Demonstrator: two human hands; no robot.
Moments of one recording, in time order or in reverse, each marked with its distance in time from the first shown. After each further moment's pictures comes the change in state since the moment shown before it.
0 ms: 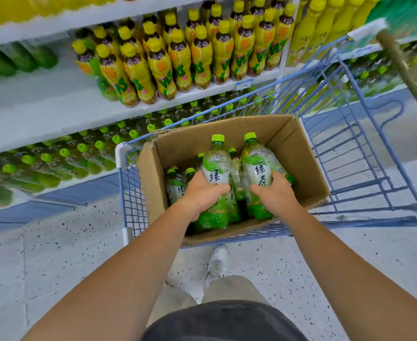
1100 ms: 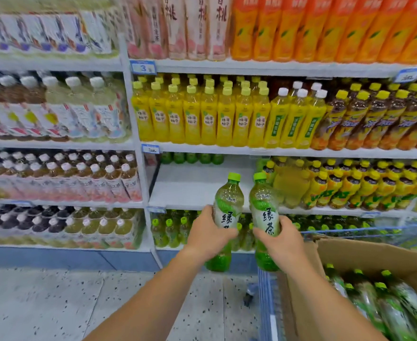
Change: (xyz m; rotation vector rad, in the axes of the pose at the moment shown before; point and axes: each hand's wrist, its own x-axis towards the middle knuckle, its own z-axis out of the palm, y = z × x) left_hand -0.163 -0.051 -0.426 -0.043 0.487 0.395; right_hand -0.193 -0.287 0.316 -0.069 0.032 -0.577
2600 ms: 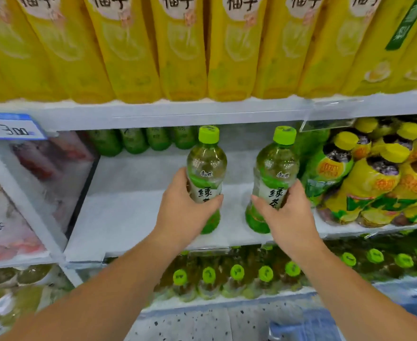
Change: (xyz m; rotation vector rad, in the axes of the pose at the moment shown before) left_hand 0.377 -0.158 0.034 0.017 0.117 0.268; right_hand 0.320 0.110 0.203 0.263 0.135 -0.141
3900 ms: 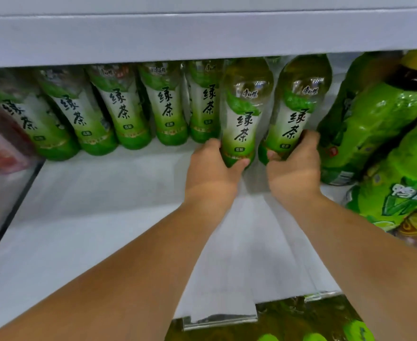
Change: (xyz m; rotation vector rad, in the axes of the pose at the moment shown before) left_hand 0.147 -0.059 0.100 0.230 0.050 0.074; right_hand 0.157 0.063 0.081 -0.118 0.367 -0.021
